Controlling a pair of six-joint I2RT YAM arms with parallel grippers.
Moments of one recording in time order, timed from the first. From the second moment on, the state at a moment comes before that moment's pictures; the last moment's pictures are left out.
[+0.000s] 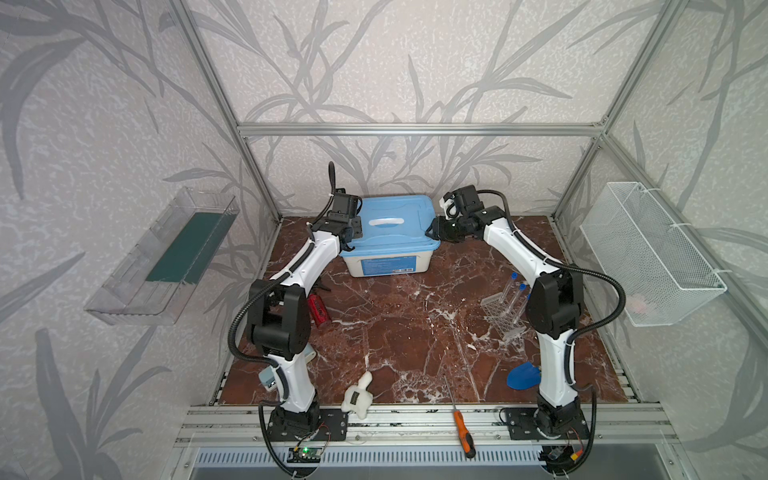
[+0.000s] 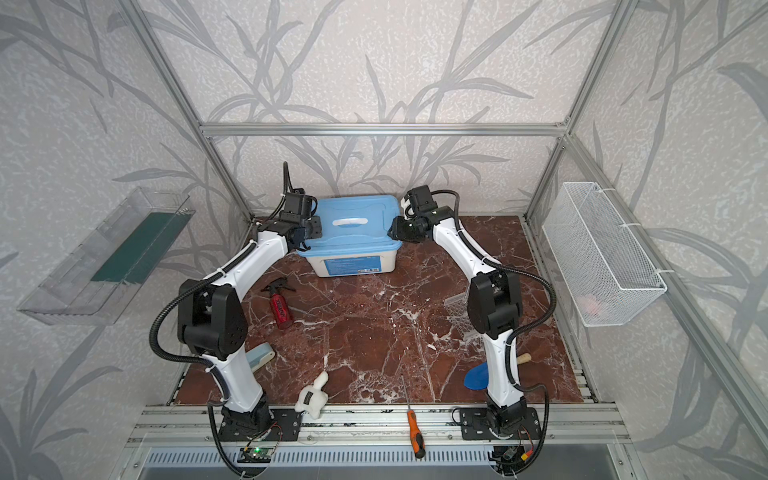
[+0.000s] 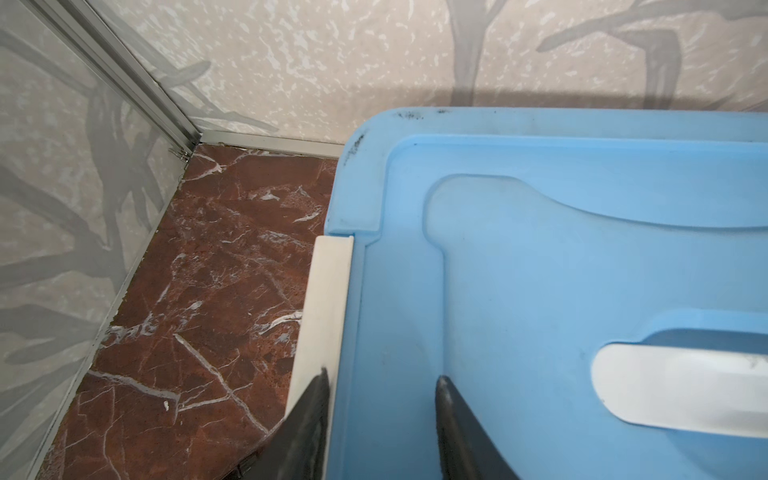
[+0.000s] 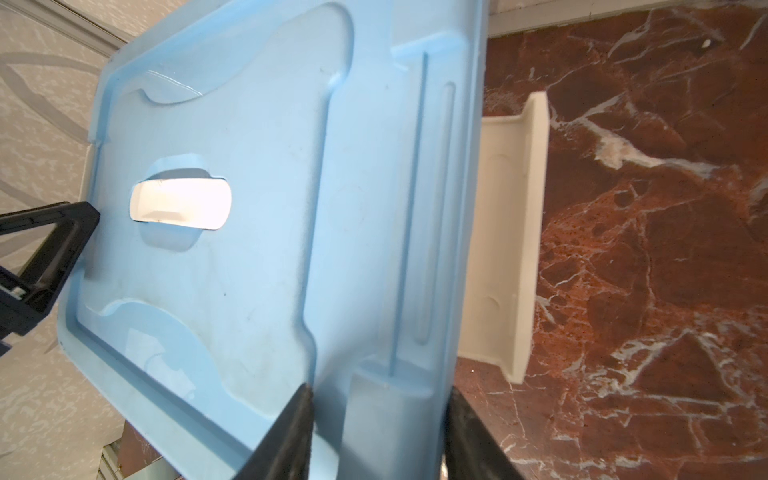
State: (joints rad) left arm -0.22 1.86 1.59 -0.47 -0.31 -0.25; right arm 0.41 2.12 1.99 -0.72 -0.33 0.44
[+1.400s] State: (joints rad) left arm -0.19 1.85 1.59 -0.45 -0.20 -0.29; right arm 0.34 2.18 1.97 -0.55 -0.45 0.42
